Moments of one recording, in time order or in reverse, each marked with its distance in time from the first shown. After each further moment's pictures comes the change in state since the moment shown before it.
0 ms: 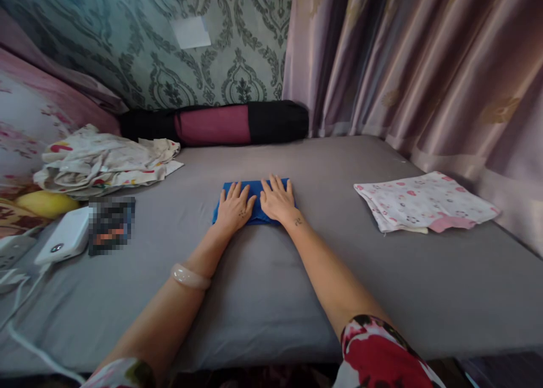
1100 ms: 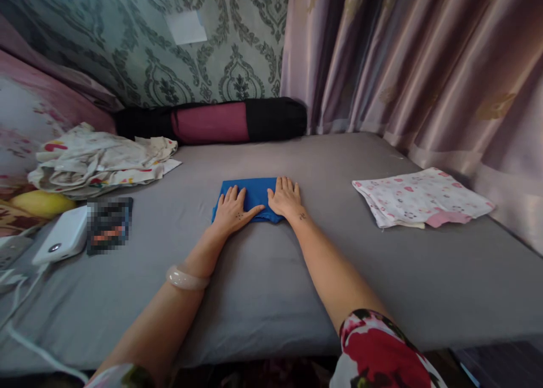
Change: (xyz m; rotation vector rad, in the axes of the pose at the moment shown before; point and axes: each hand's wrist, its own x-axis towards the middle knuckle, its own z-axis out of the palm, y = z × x) left_hand -0.011 -0.005 -0.003 -0.098 -0.112 -0.024; right_hand 0.006 0.021 0.011 0.033 -0.074 0.219
